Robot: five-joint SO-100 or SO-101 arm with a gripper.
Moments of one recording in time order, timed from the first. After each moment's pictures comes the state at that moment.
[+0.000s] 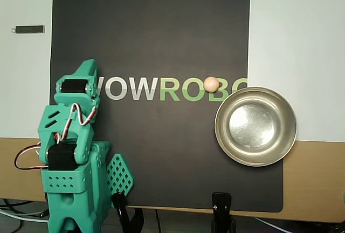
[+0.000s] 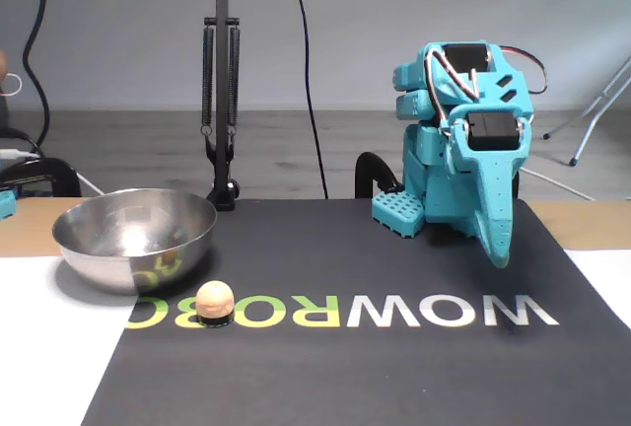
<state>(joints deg) -2.2 192.1 177.1 47.0 -1.3</state>
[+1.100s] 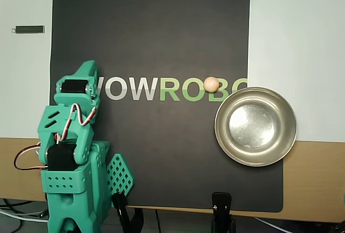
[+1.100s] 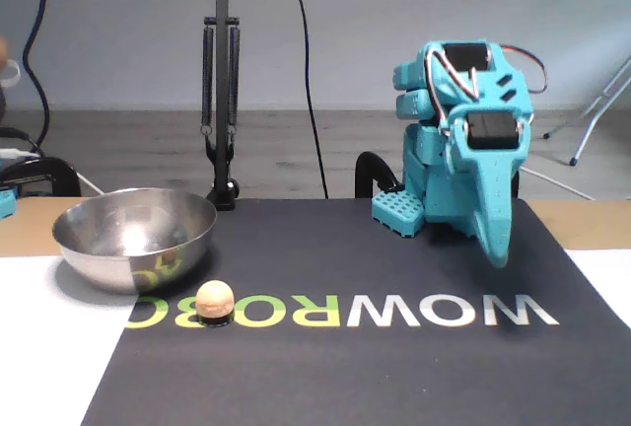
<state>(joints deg) -2.1 190.9 174.7 48.0 -1.3</state>
